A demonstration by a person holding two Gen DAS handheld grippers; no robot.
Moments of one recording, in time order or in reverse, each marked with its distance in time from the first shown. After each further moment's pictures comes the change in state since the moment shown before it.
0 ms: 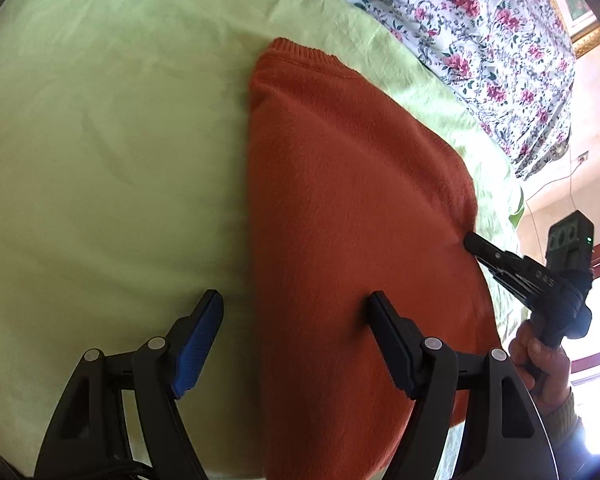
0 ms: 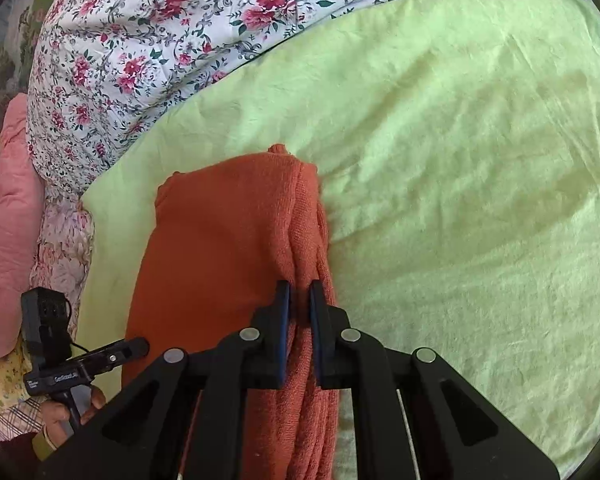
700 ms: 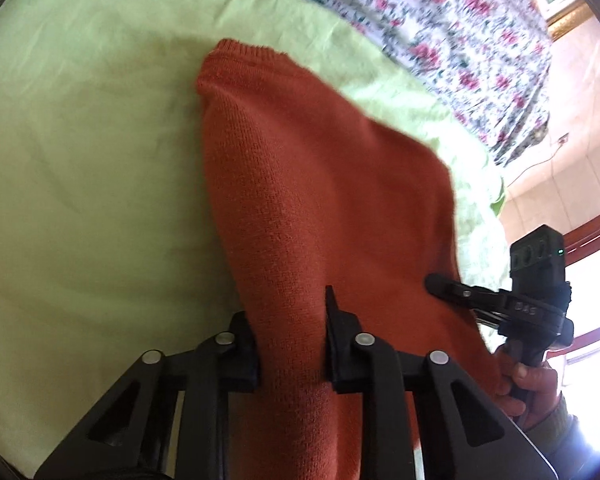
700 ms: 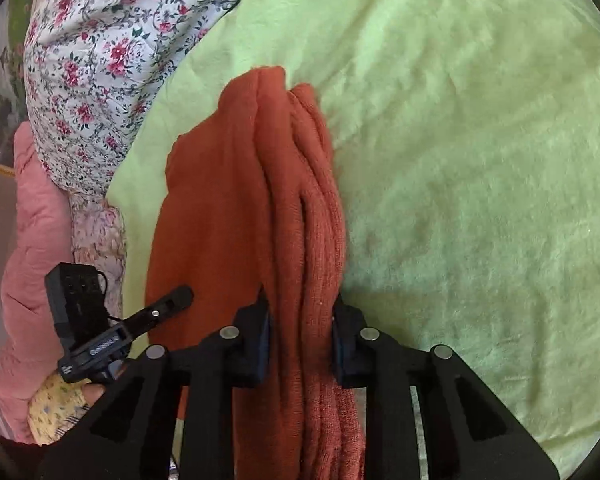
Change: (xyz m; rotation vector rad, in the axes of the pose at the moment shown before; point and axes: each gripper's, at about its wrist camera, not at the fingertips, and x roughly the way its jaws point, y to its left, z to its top) left arm 0.001 -0.021 0.004 0.066 -0.023 -0.080; right arm 0.017 -0.010 -0.030 0.153 0.142 0.145
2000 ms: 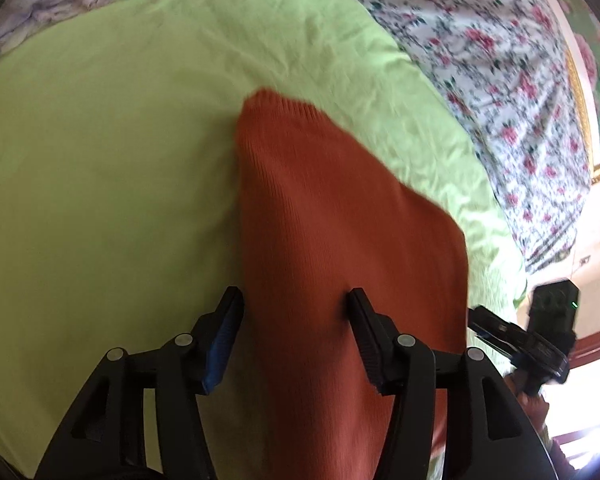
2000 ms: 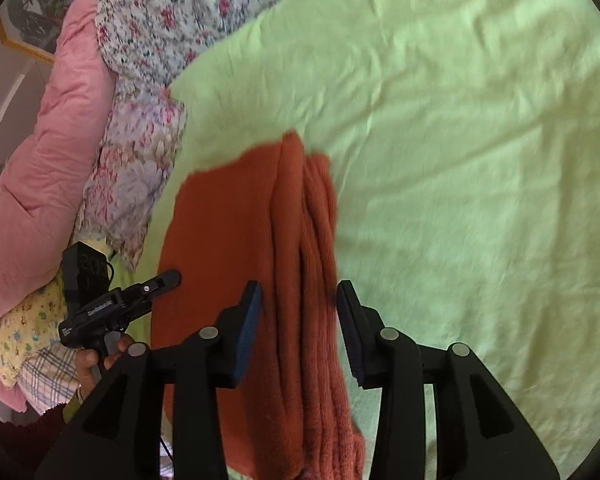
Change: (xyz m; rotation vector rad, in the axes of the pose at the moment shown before) left arm -0.175 0.214 -0.064 -0.350 -0.185 0.123; right arm 0.103 0.189 -0.046 -0.293 0.117 0.074
